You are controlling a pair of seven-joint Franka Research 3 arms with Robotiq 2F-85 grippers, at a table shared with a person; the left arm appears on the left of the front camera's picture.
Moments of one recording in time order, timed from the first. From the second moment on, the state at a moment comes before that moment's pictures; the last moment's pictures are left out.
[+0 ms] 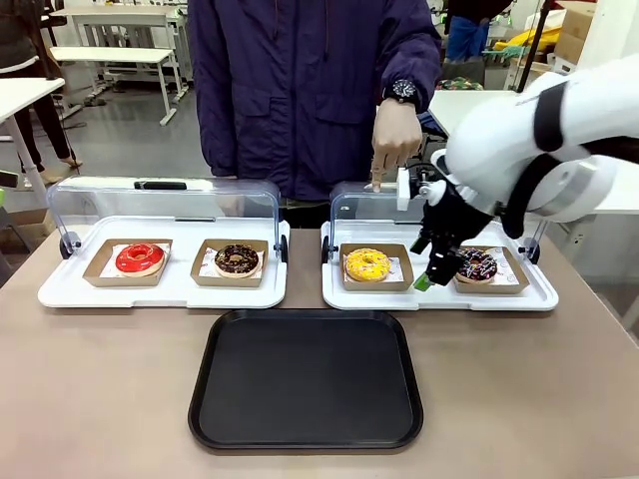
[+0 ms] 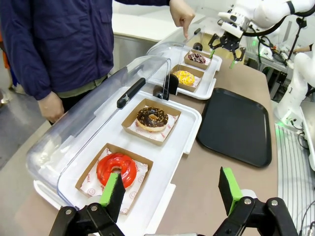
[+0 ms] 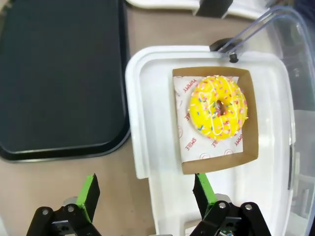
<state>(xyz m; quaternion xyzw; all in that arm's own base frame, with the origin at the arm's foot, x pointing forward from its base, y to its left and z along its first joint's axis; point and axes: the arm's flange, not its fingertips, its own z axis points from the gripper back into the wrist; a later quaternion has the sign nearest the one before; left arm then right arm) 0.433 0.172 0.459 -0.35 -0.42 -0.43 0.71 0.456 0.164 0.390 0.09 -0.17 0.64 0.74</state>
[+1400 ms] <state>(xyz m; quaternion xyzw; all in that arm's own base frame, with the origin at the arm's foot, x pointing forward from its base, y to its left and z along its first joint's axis) 0.433 0.172 0.459 -0.35 -0.42 -0.43 0.71 0.526 0.197 0.326 0.02 -0.08 0.68 0.73</state>
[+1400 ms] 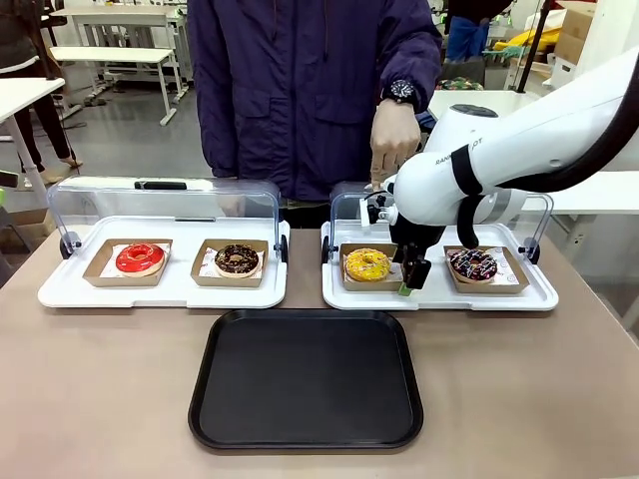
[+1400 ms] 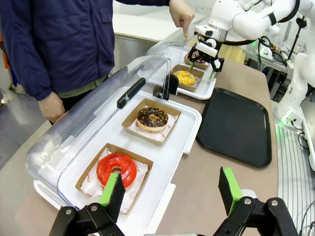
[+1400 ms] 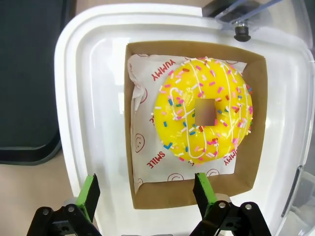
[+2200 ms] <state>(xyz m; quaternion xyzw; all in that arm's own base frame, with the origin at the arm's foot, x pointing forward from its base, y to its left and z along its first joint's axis) 0.433 0.172 0.459 -0.35 -0.42 -0.43 0.71 0.532 0.201 0.311 0.01 -0.07 0.68 0.73</state>
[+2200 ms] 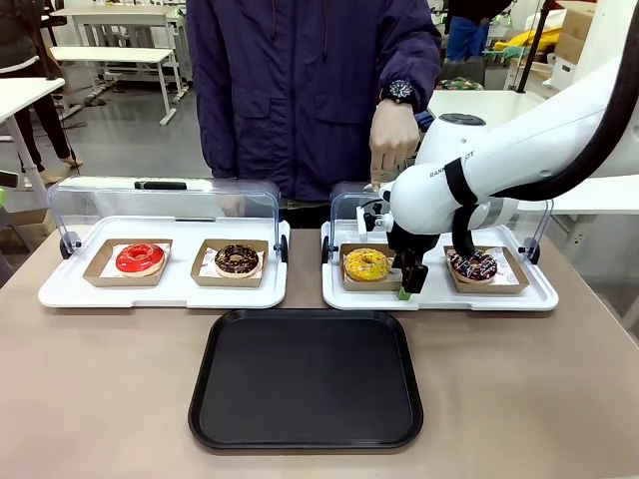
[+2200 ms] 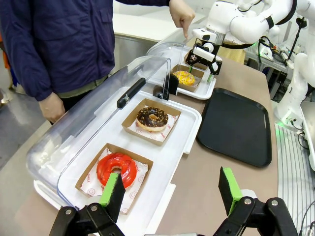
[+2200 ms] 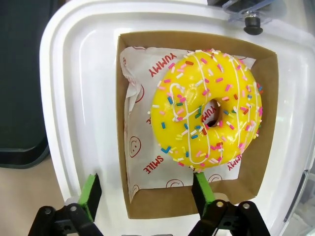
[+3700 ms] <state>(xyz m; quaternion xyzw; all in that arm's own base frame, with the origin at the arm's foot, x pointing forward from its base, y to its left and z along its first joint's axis) 0.433 0.172 0.459 -0.35 -0.42 -0.43 0.71 0.528 0.208 0.311 0.00 -0.06 0.69 0.72</state>
